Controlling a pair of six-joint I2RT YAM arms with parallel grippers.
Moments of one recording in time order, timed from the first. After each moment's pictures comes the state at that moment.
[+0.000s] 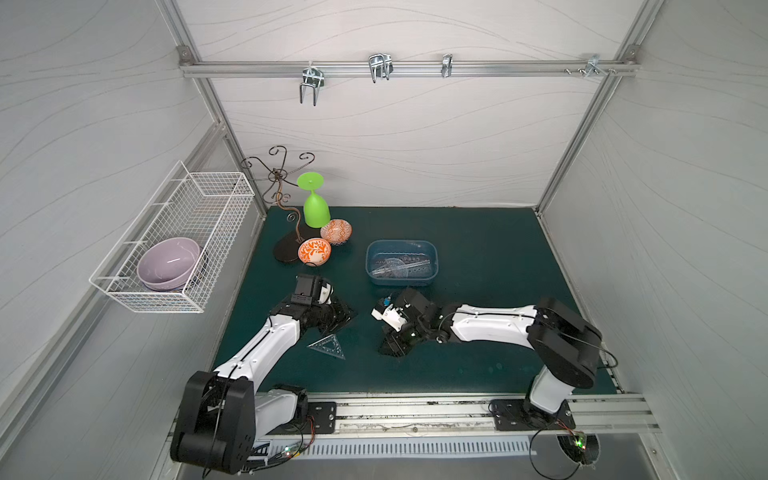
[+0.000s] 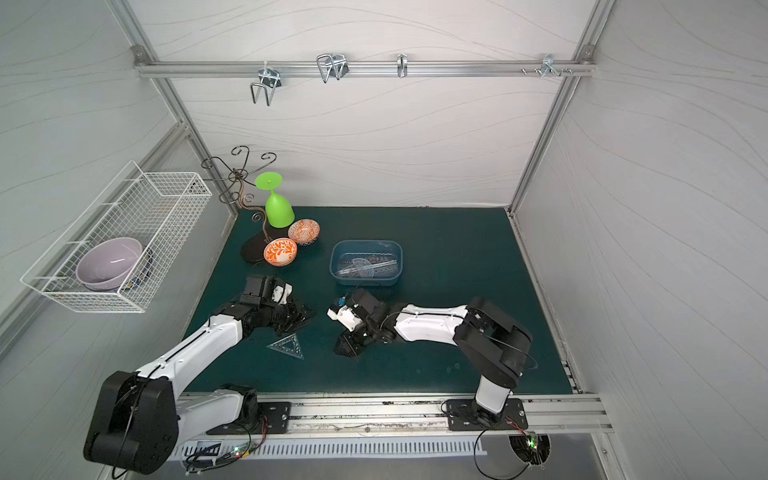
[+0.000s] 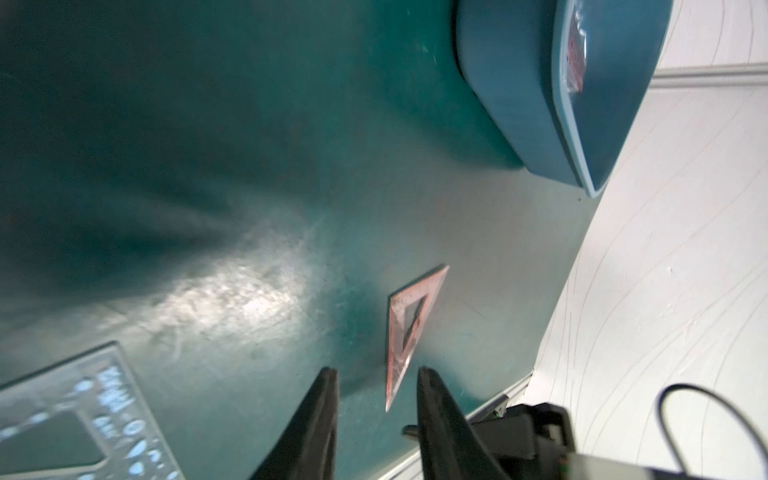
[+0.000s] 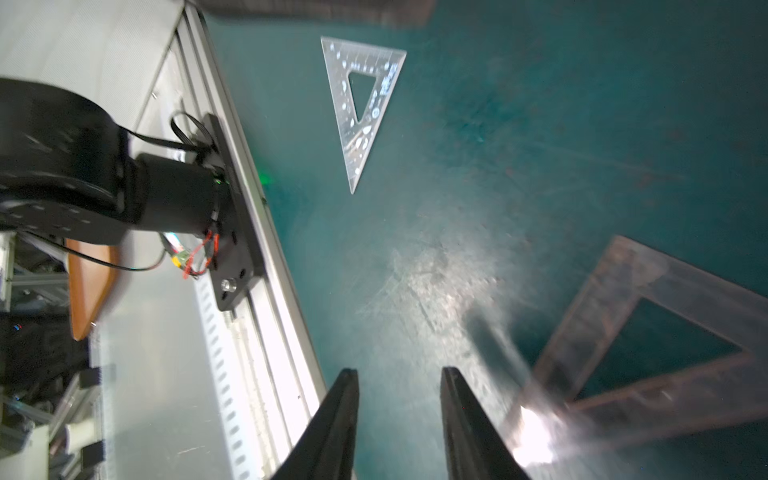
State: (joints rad) left arm -0.15 1.17 0.59 -0.48 0.54 -0.79; right arm 1.07 1.75 0.95 -0.14 -0.49 0.30
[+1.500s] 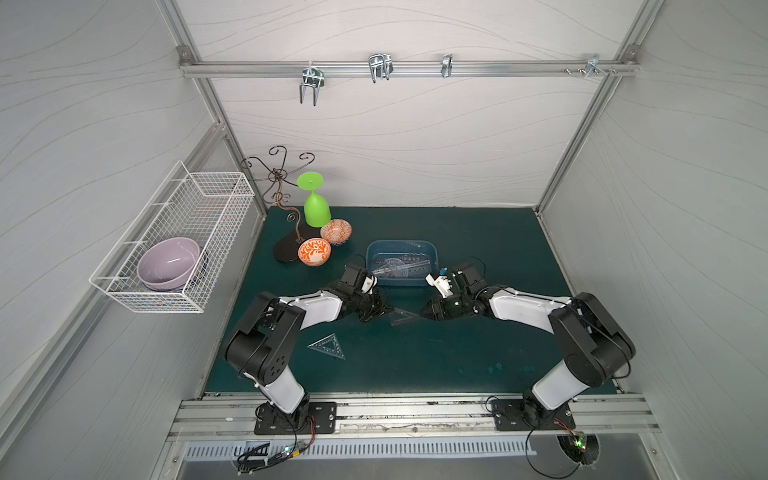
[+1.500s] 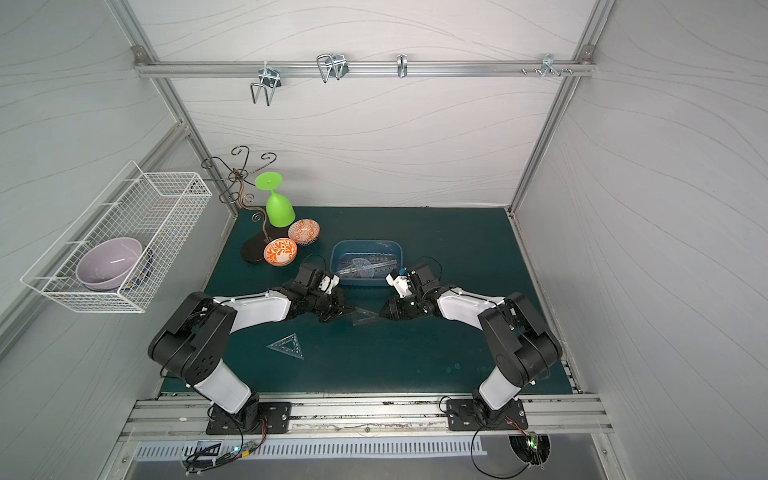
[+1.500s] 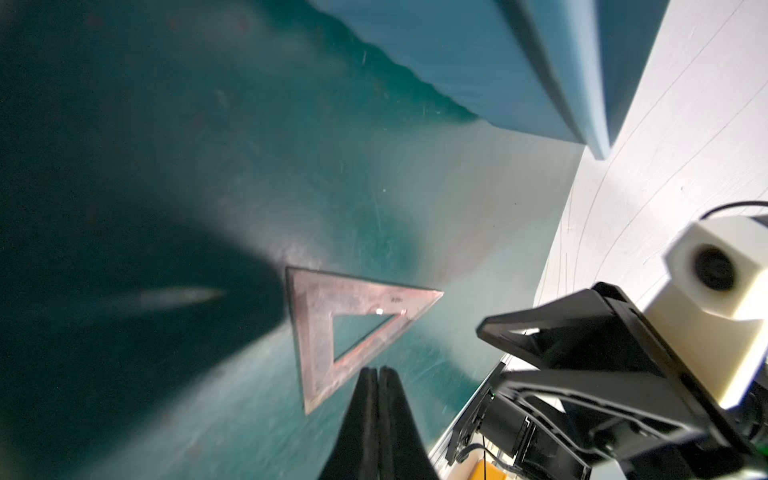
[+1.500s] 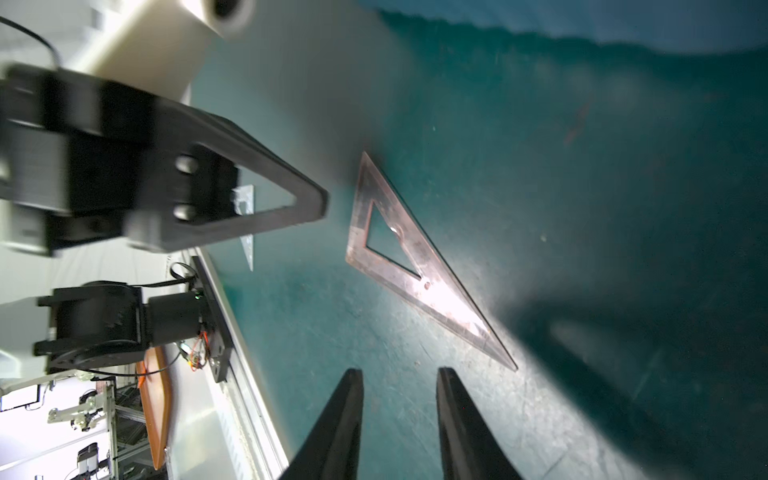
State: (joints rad) left arm -0.44 1.67 0.74 -0.02 0.61 -0.90; right arm 0.58 1.60 0.77 -0.11 -0.66 0.35
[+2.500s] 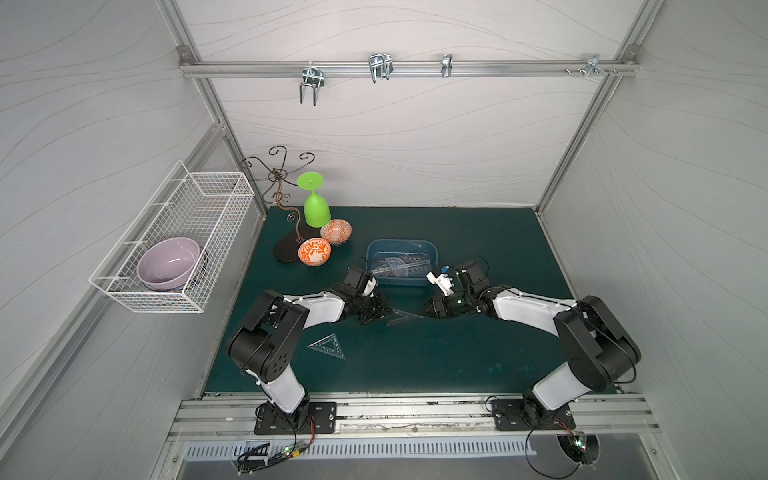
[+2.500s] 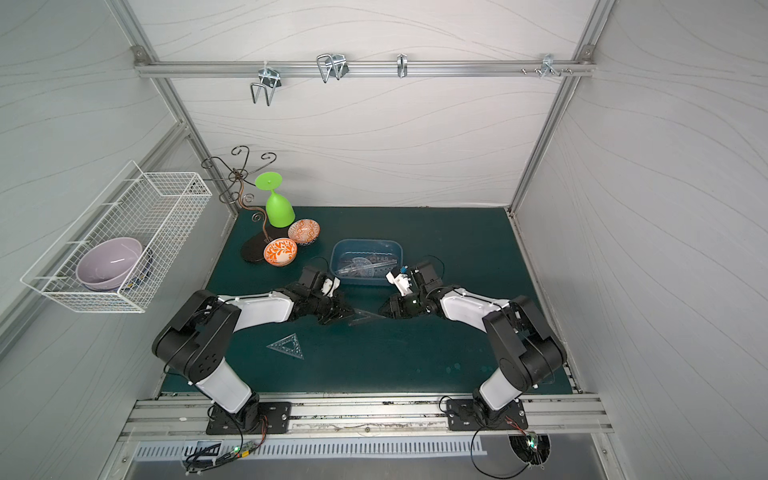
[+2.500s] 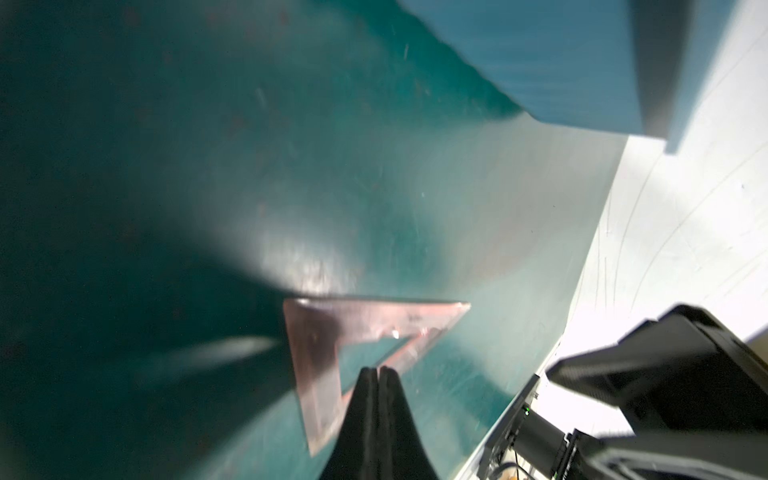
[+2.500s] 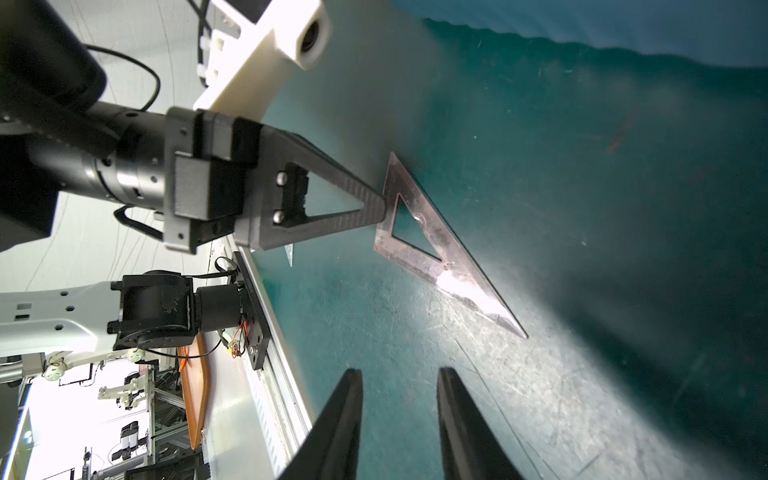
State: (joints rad) left arm -0.46 1.64 0.72 -0.05 0.54 -0.85; right arm 0.57 1.57 0.76 -0.09 -0.74 0.38
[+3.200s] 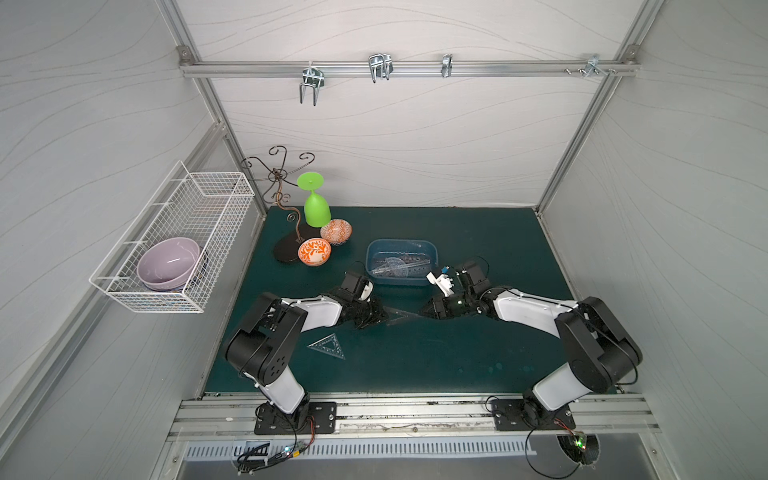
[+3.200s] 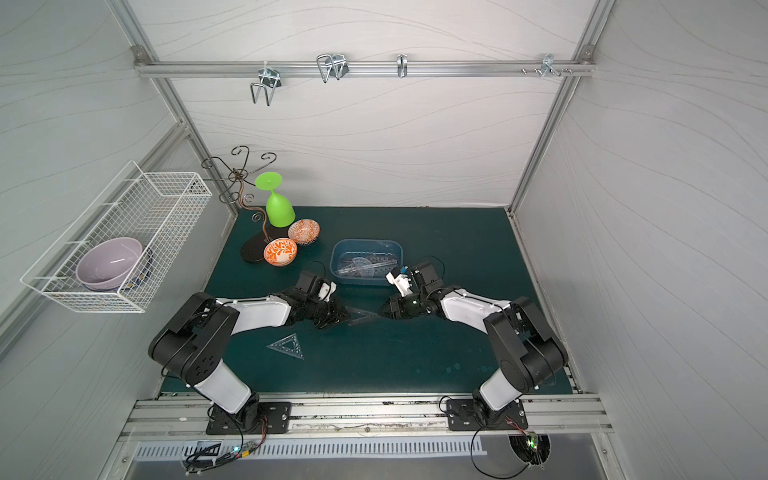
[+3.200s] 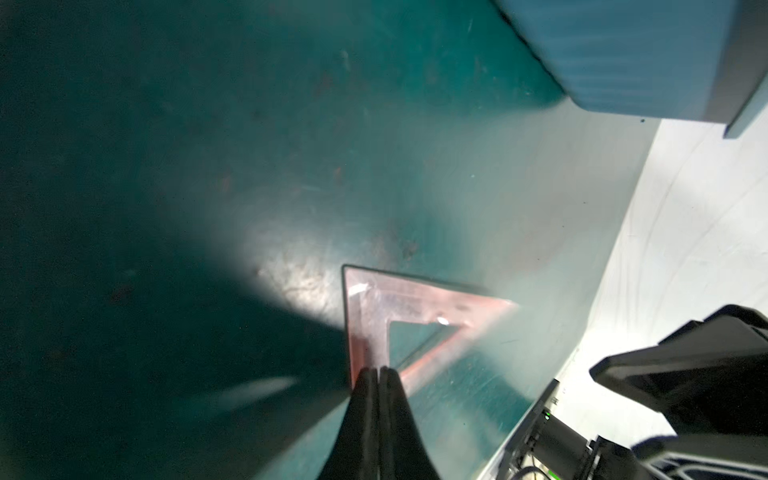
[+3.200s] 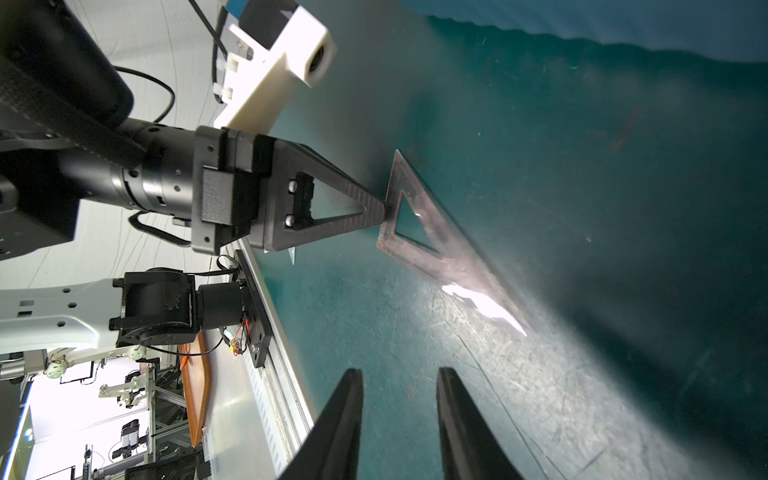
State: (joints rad) left arm -0.44 1.65 0.67 -0.03 0.51 -0.83; right arm 0.57 1.56 0.75 -0.09 -0.74 0.38
